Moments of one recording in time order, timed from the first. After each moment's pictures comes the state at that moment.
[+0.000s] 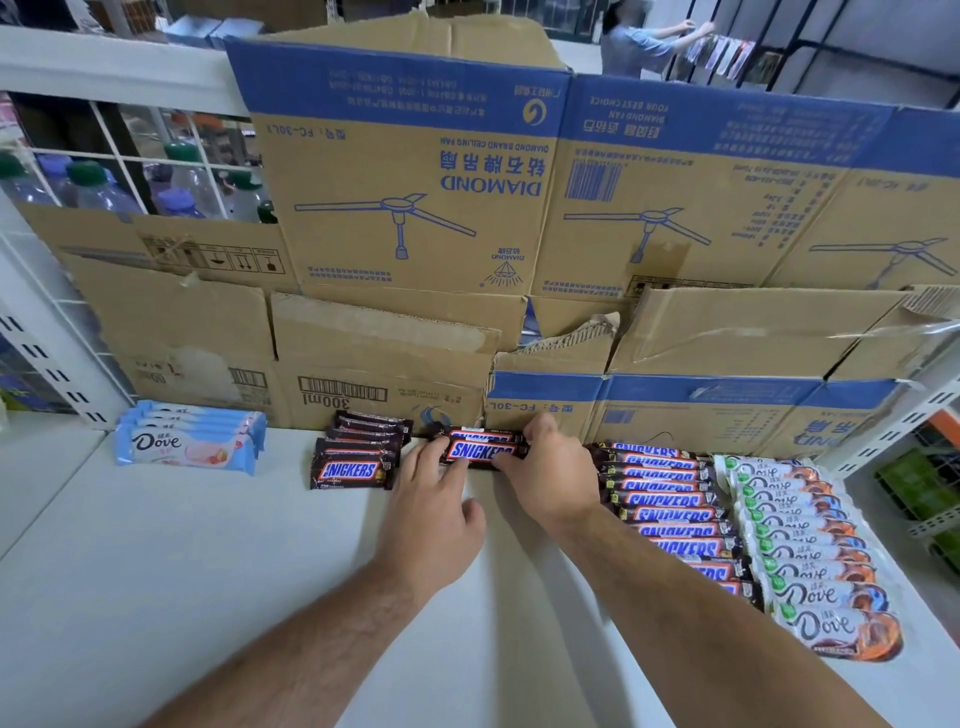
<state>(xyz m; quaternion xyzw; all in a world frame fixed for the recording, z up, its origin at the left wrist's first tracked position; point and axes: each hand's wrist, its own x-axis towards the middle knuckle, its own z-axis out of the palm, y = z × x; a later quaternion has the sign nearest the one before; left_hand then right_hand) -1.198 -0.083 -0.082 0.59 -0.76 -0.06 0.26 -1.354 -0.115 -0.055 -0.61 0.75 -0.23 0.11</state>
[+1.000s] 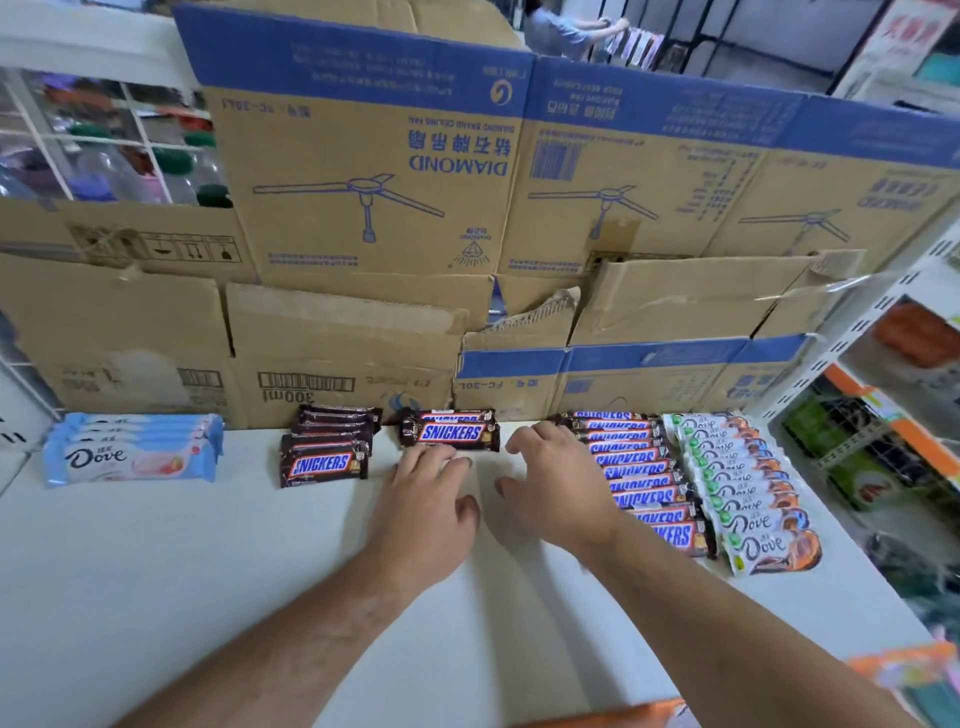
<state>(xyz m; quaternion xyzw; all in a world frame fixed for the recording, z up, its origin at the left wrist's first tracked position) -1.193 -0.071 -0.078 0.50 -0.82 -0.07 0.28 -1.366 -0.062 -0.040 -0.70 0.70 -0.14 0.02</state>
